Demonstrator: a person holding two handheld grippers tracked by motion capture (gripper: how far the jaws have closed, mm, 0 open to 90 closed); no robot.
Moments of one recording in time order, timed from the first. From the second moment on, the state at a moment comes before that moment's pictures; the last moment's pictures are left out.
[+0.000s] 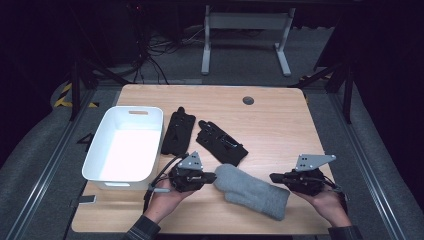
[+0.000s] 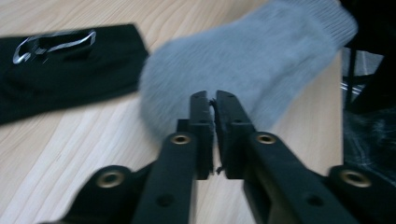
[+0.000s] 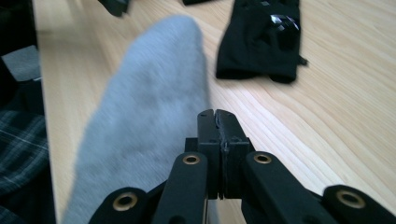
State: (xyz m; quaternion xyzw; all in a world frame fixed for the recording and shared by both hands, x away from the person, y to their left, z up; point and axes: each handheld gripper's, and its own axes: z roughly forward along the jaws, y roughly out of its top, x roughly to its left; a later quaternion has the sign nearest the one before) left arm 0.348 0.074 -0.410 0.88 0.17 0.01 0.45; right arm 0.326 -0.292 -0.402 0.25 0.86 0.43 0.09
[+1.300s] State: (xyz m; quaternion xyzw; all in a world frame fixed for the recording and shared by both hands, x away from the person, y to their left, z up) left arm 0.391 -0.046 -0.427 0.92 0.15 0.00 0.37; right arm 0.308 -0.295 -0.450 0.22 0.91 0.35 -0.01
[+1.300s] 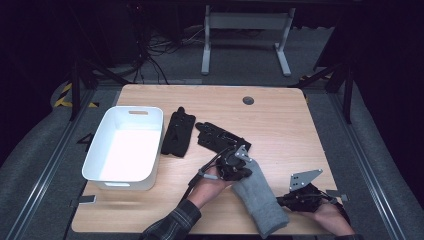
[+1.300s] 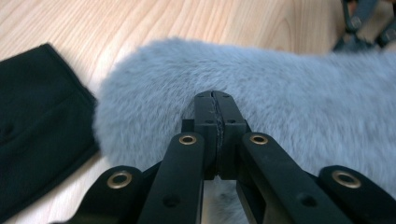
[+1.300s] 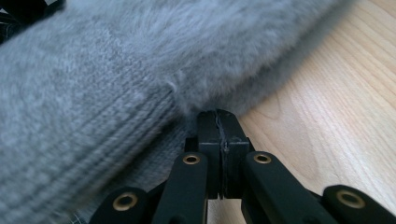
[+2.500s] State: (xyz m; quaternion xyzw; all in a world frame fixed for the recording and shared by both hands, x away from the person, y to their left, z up) left arm 0.427 -0.080 -0.419 0.92 0.14 -0.02 0.36; right arm 0.325 -0.206 -0.453 0.18 0.91 0.36 0.05
